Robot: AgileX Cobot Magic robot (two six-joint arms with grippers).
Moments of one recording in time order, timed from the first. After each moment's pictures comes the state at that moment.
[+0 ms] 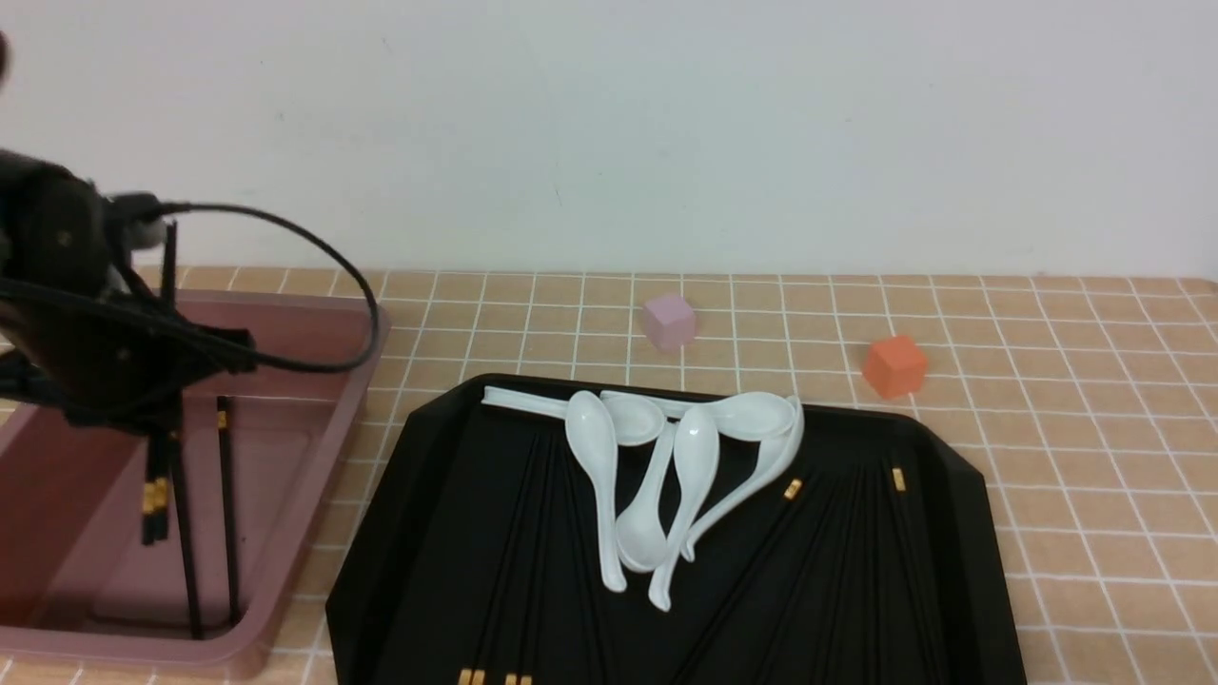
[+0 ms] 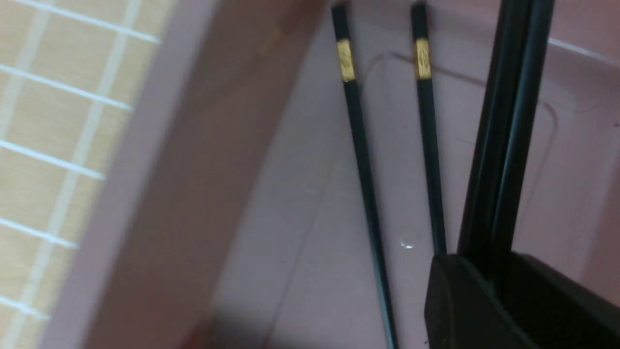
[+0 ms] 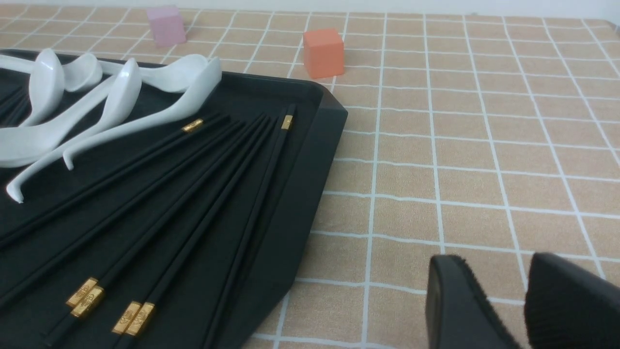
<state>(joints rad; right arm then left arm) 0.09 -0.01 0.02 -0.02 0.37 0.09 -0.05 1.69 -1.18 0.25 0.70 -0.49</state>
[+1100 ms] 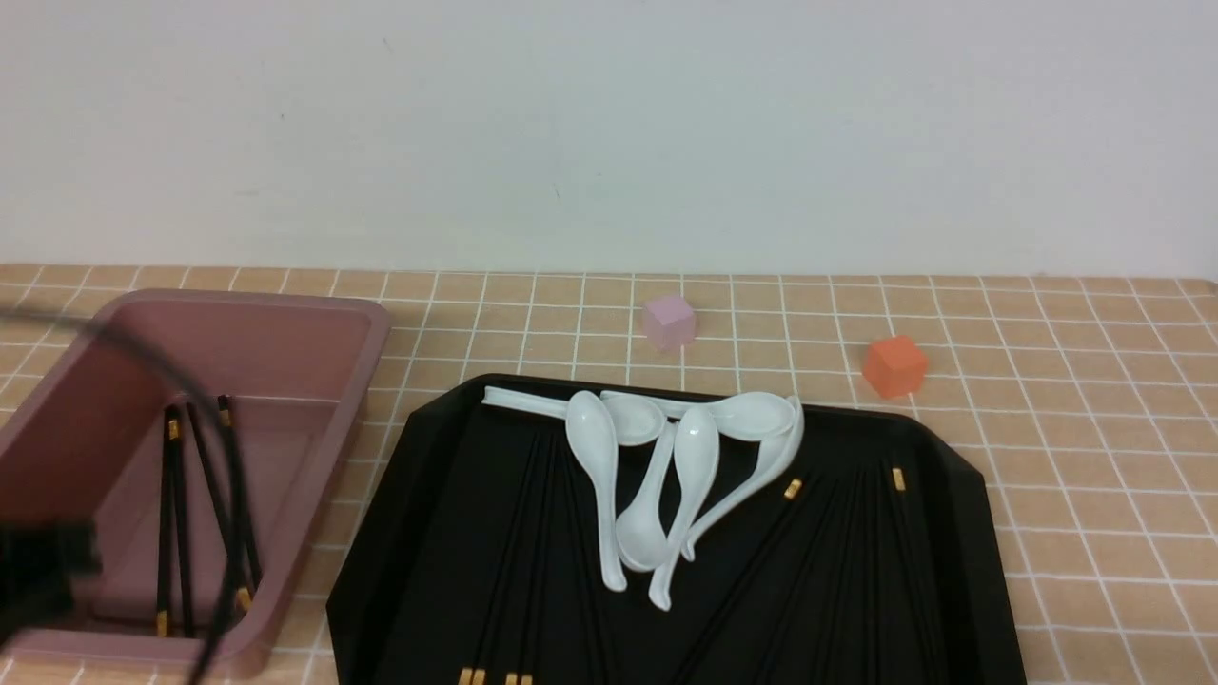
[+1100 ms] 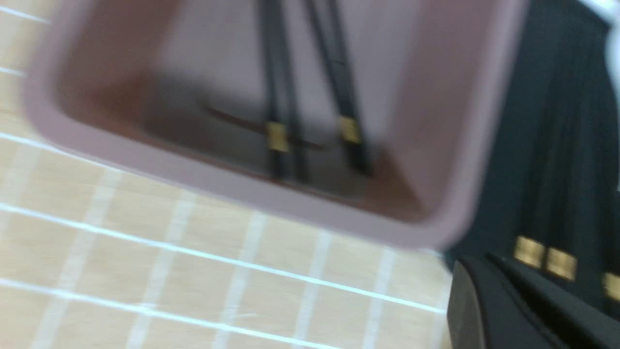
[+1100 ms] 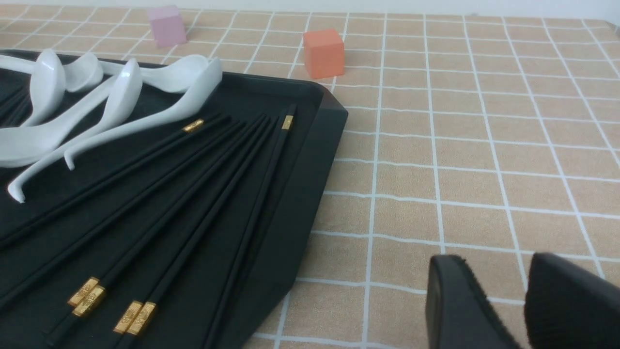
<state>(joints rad) 0.09 -0.01 0.02 -0.02 0.37 0.09 -0.05 0.74 -0.60 -0.15 0.76 -0.26</state>
